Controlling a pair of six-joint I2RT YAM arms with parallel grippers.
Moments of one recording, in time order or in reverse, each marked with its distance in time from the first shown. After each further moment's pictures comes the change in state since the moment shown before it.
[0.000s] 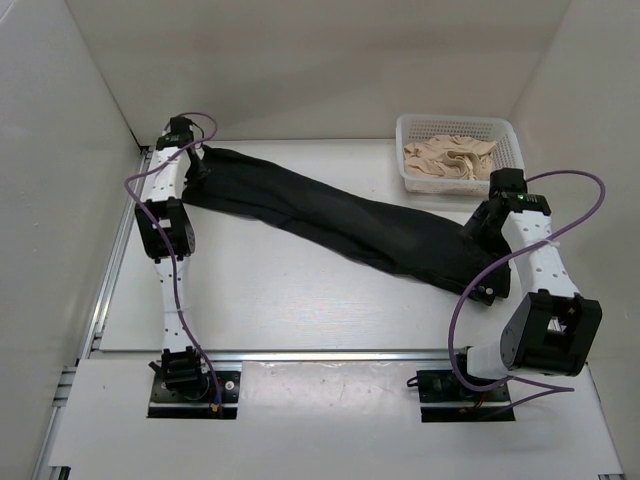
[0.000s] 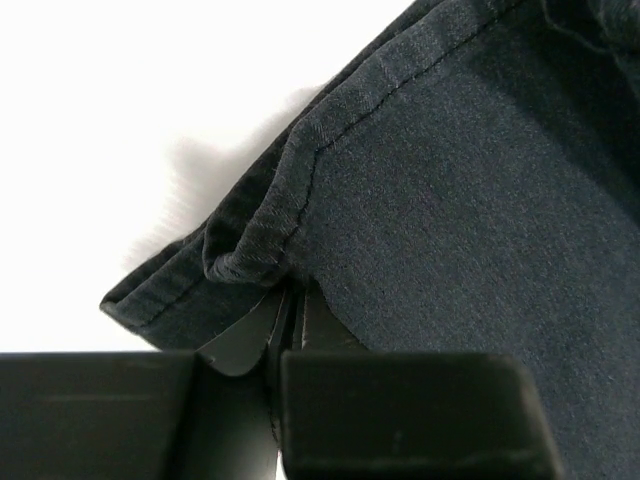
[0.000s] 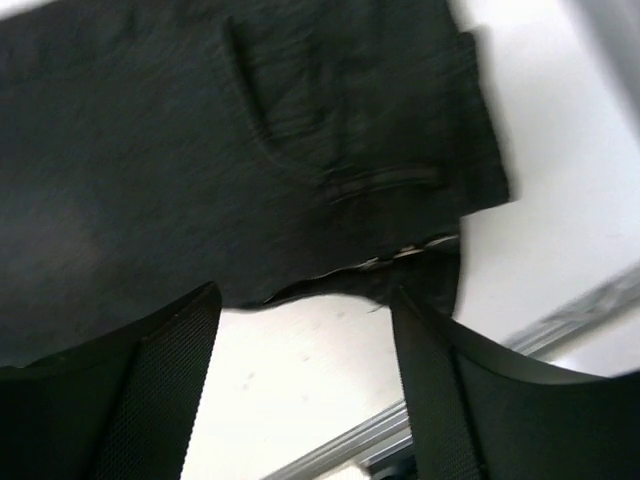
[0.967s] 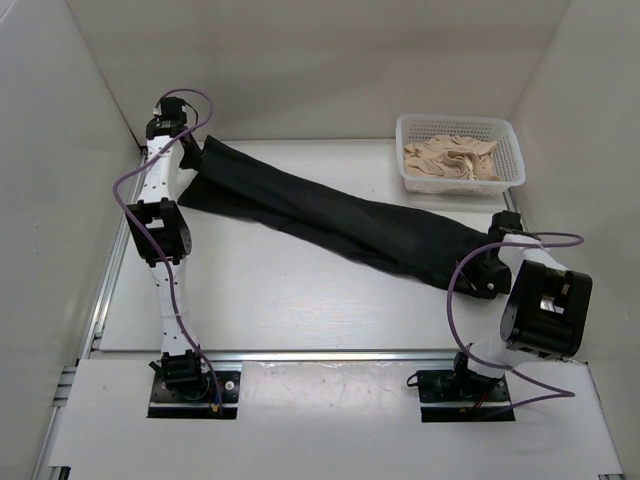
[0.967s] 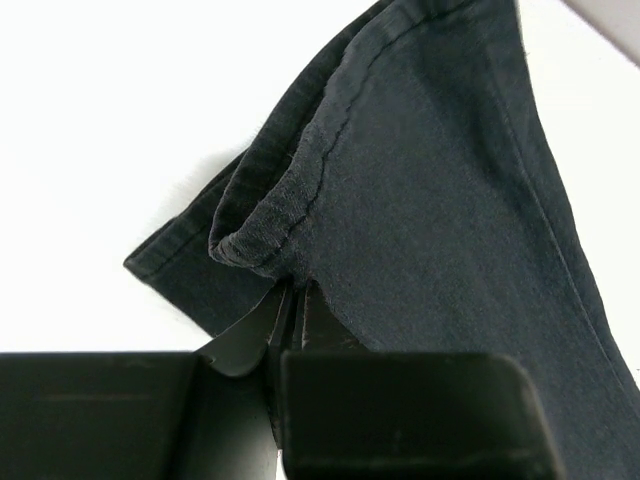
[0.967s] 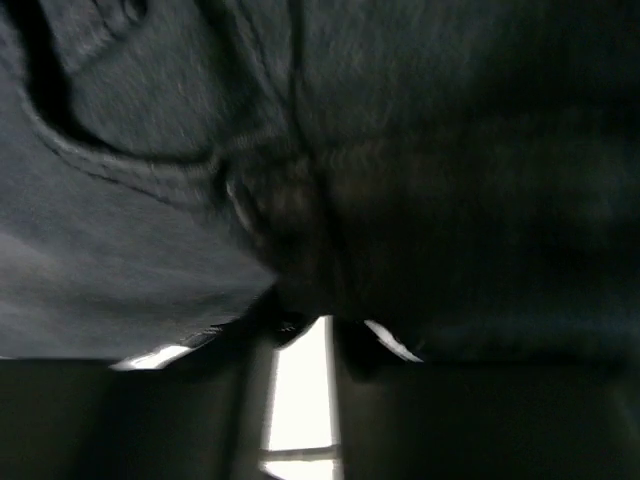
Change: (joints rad) left arm -0.010 -0.174 -0.029 -0.004 0.007 0.009; right arm -0.157 0.108 -0.387 0.312 -0.455 0.193
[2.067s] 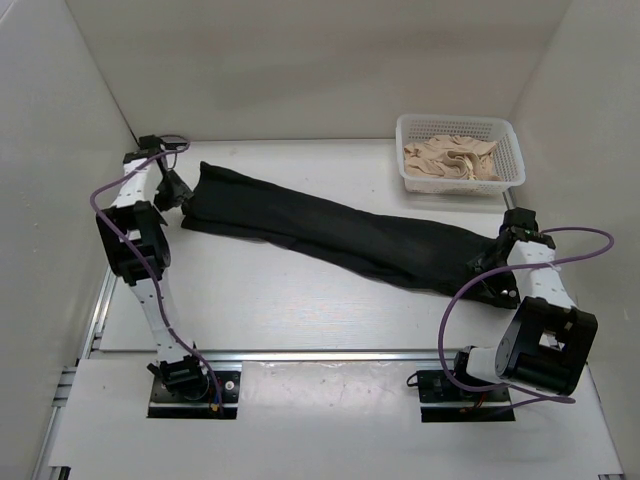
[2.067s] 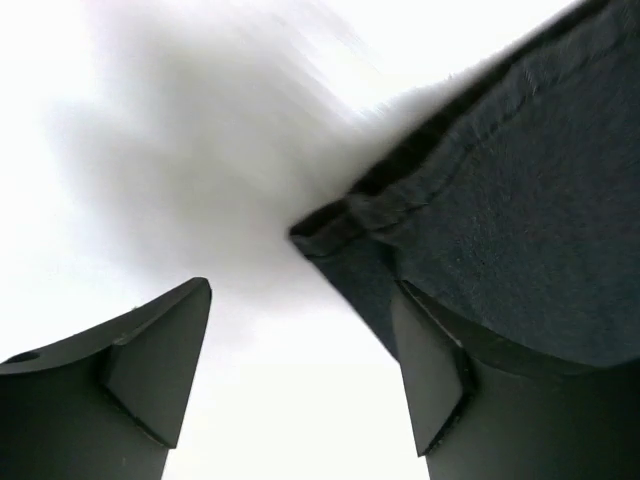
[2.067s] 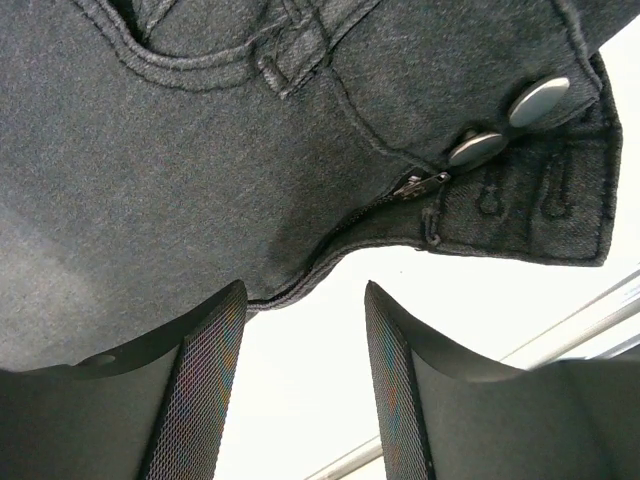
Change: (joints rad) left arm 0.106 -0.274 -0.620 -0.008 -0.013 -0.037; right arm -0.023 -0.194 0.043 -0.172 0.273 -0.027
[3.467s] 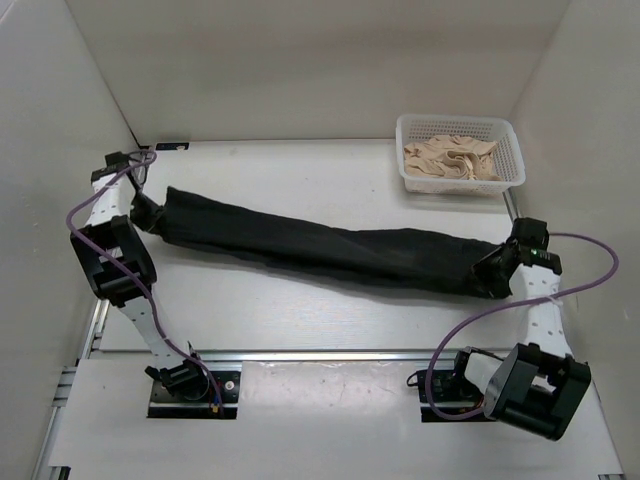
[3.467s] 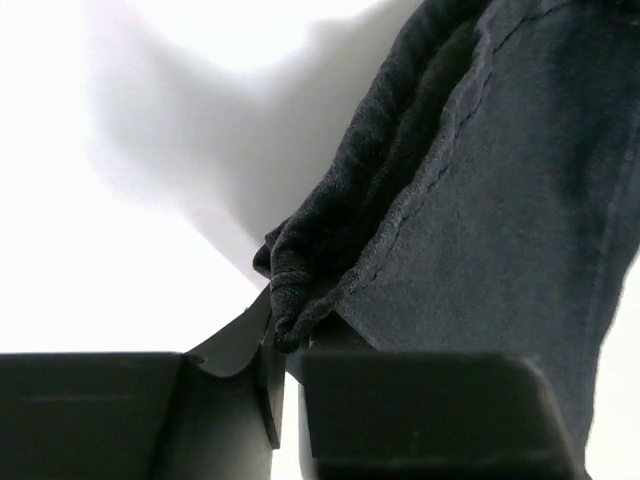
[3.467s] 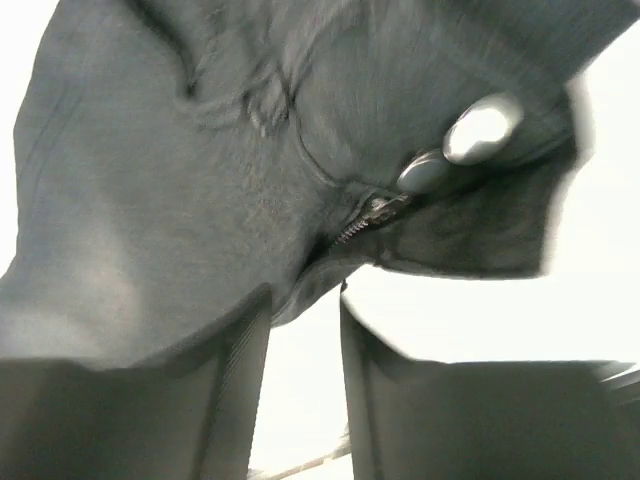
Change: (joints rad) left arm 0.161 -0.216 -0.213 -0.026 0.115 -0.111; right arm -0.030 -0.217 -0.057 0.017 -0.190 -0.031
